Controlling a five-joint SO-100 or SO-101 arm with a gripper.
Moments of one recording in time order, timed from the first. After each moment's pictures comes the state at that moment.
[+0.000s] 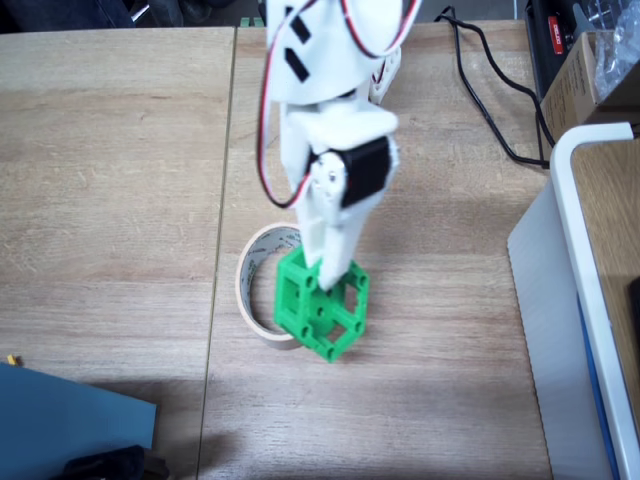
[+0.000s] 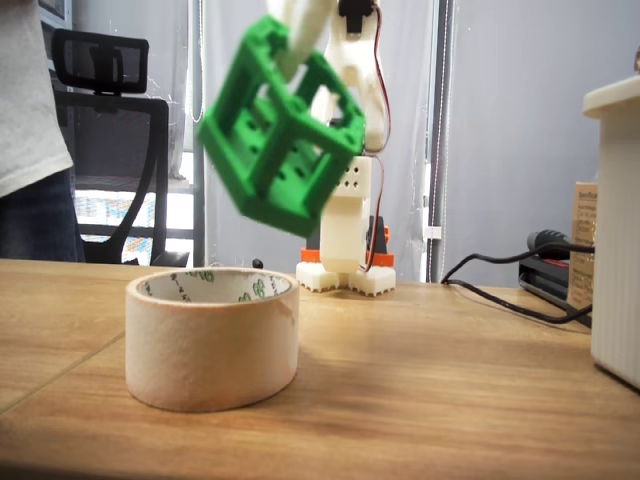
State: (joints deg) arm -0.2 122.4 113.0 59.2 -54.0
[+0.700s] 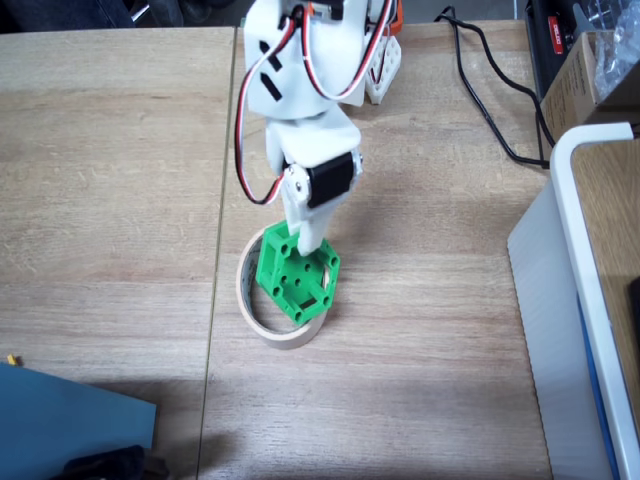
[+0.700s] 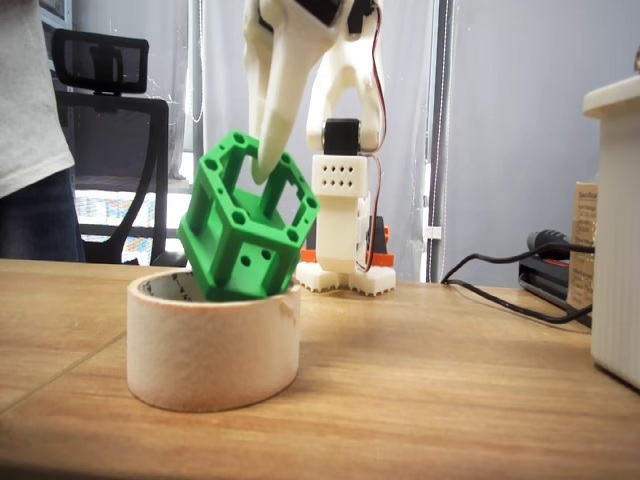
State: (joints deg) arm 2.7 122.5 120.9 64.0 -54.0
